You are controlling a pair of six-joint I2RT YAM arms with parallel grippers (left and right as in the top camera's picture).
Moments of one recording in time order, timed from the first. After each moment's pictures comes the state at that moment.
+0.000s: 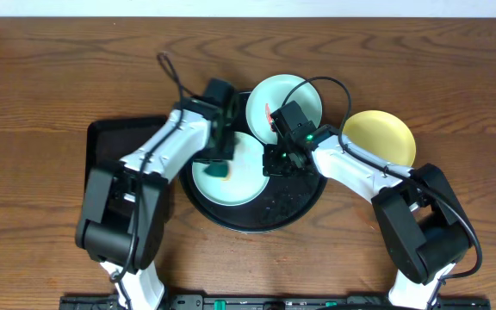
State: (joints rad) left arm -0.32 1.91 1.27 -0.86 0.01 -0.30; right arm 0.57 1.92 1.17 -0.48 -0.30 0.62
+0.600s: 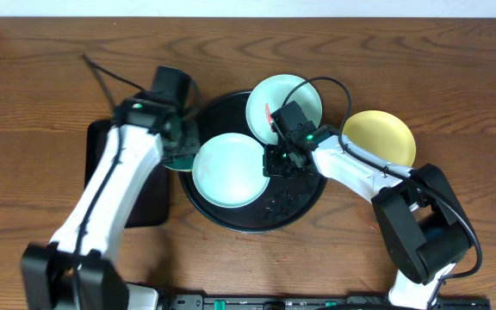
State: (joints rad) left arm -0.20 1.56 1.28 -1.04 -0.09 -0.35; right arm 0.57 1.92 1.17 -0.49 -0.30 0.62
